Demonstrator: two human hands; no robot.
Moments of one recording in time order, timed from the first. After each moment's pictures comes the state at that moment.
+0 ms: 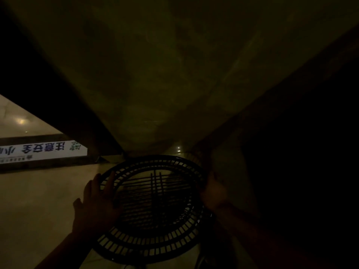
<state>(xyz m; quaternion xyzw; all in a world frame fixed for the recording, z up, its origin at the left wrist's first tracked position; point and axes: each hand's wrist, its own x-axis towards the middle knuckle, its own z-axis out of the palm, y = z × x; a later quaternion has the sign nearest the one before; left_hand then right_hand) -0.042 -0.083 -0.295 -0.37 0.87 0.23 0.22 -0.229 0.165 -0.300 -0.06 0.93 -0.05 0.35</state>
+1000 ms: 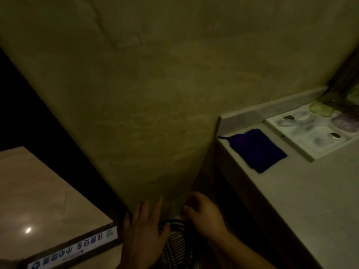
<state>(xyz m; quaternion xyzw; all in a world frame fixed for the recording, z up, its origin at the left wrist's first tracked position) -0.072 0.016 0.220 -0.14 0.98 0.13 0.06 -0.168 0.187 0.213 -0.11 0.91 -0.37 0.17</state>
